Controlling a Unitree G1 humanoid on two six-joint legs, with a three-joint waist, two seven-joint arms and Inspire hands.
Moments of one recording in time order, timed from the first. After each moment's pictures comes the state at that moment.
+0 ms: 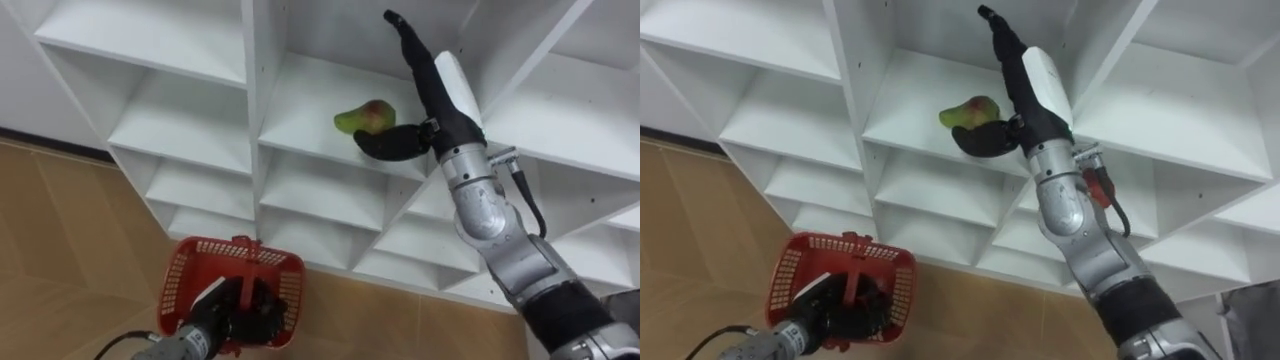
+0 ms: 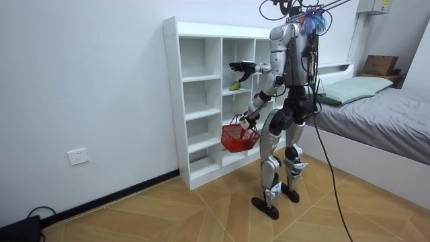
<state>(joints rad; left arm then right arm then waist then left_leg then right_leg) -0.04 0.30 -0.29 0.85 -0.20 -0.14 -0.29 -0.43 -0.36 0.37 0.47 -0.25 -0.28 -0.33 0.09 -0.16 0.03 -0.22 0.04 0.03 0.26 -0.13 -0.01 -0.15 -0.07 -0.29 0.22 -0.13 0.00</state>
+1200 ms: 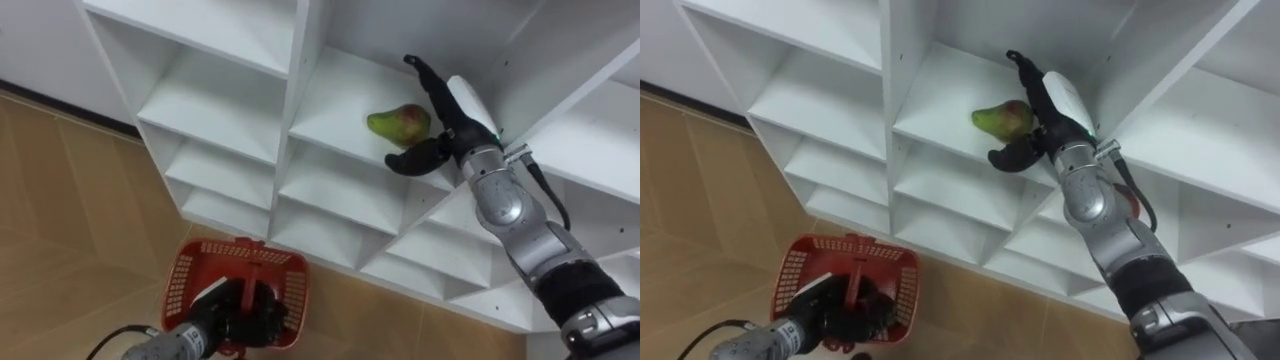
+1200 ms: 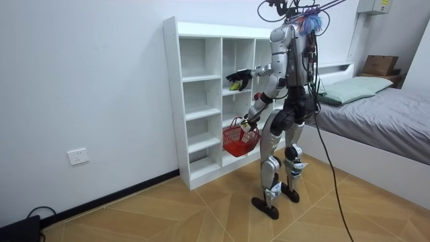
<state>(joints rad) -0.04 0.31 -0.28 0.81 -0.19 -0.11 -0.33 -0.52 -0.40 0.37 0.72 -0.25 -0.22 -0.20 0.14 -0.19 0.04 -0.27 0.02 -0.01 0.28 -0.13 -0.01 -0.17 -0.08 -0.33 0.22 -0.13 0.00</state>
